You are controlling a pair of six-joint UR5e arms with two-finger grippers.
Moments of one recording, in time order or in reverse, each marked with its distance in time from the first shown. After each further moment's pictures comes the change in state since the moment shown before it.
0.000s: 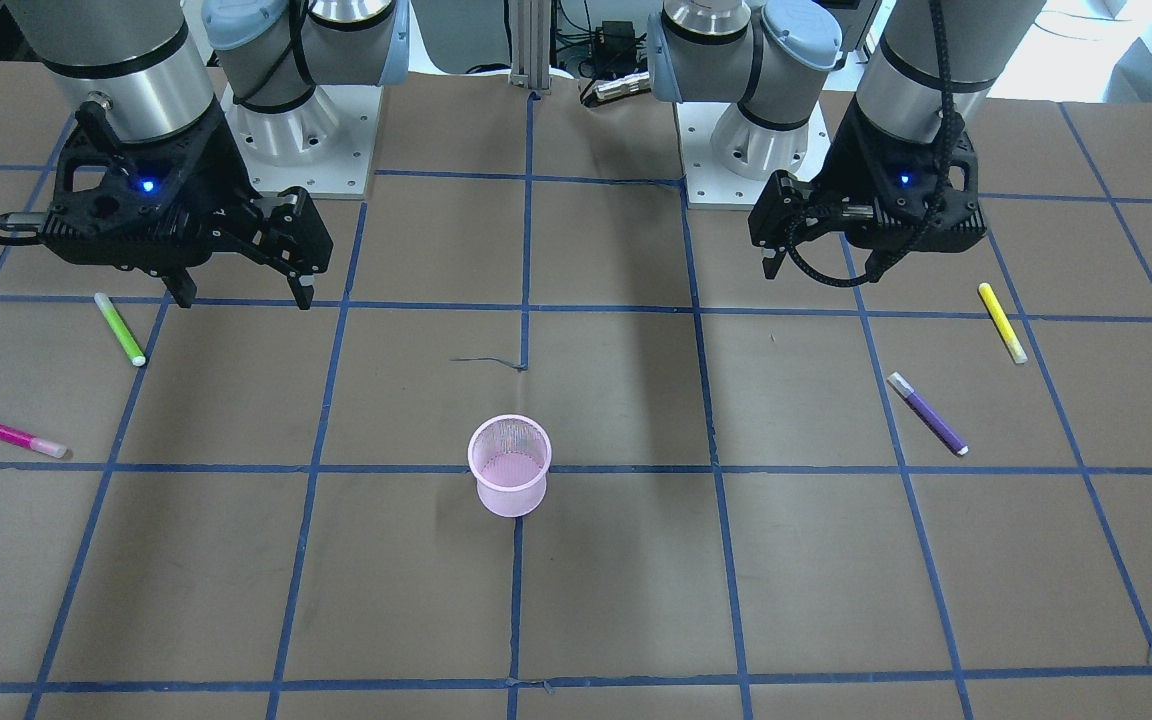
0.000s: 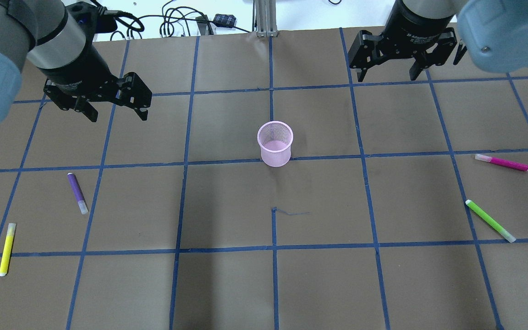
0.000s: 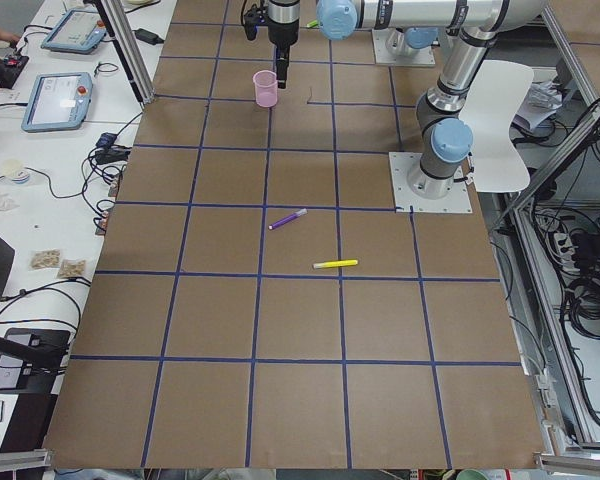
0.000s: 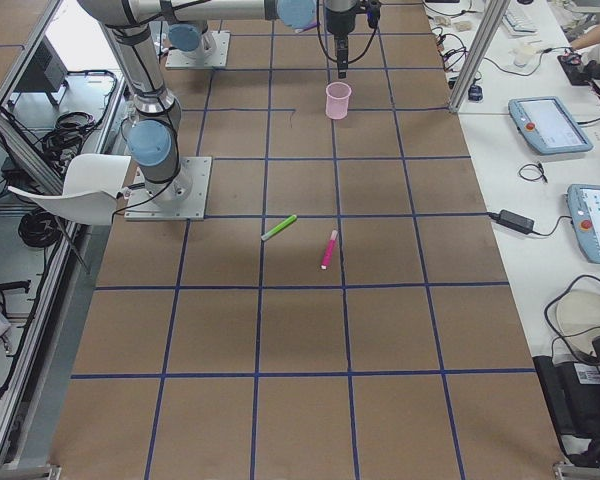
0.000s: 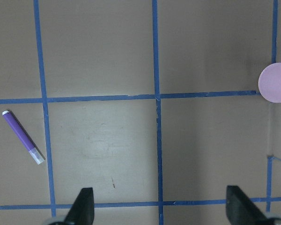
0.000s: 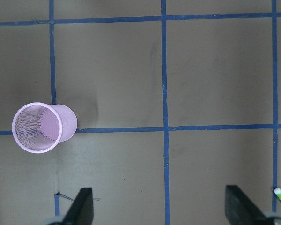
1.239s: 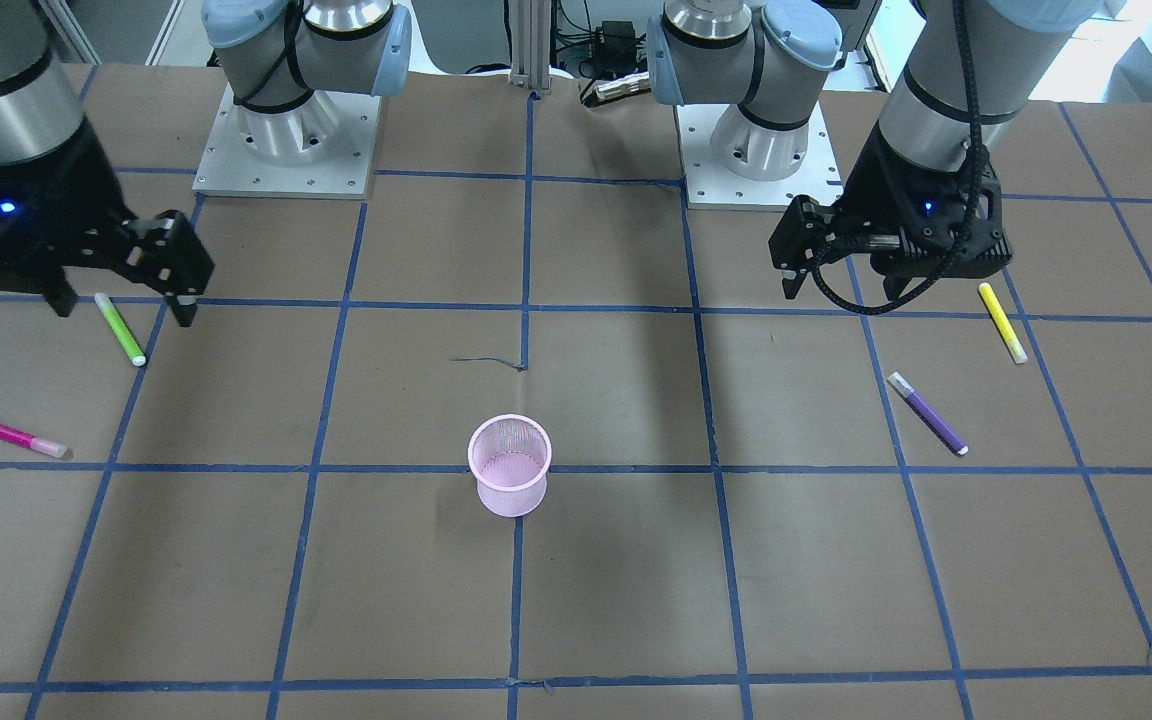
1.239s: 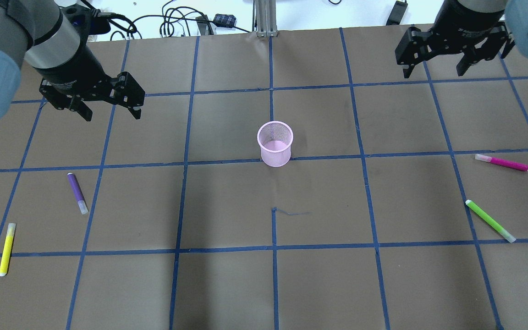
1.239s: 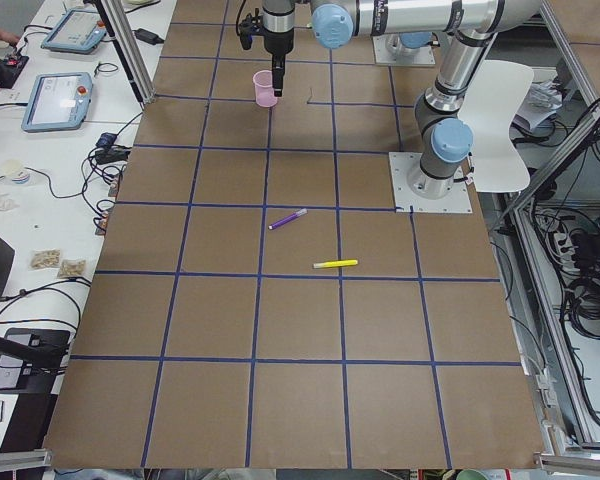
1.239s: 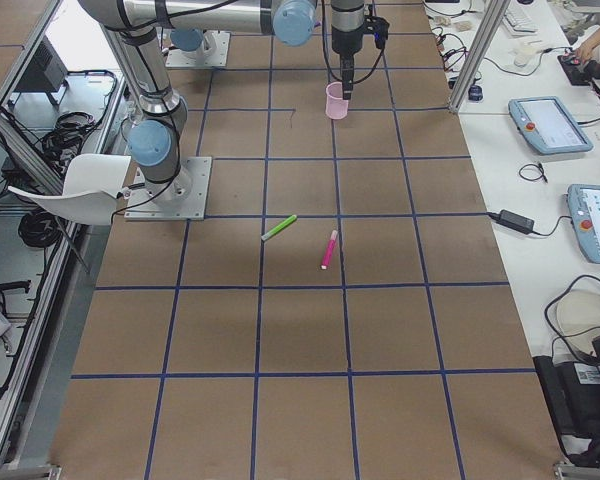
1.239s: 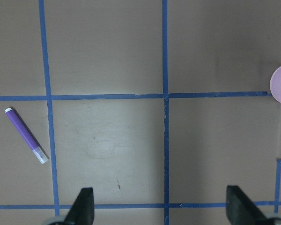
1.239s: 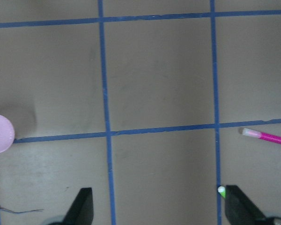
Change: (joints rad) left arm 0.040 -0.029 -0.006 0.034 0.008 0.016; right arm -0.185 -0.001 0.015 0.002 -0.059 -0.146
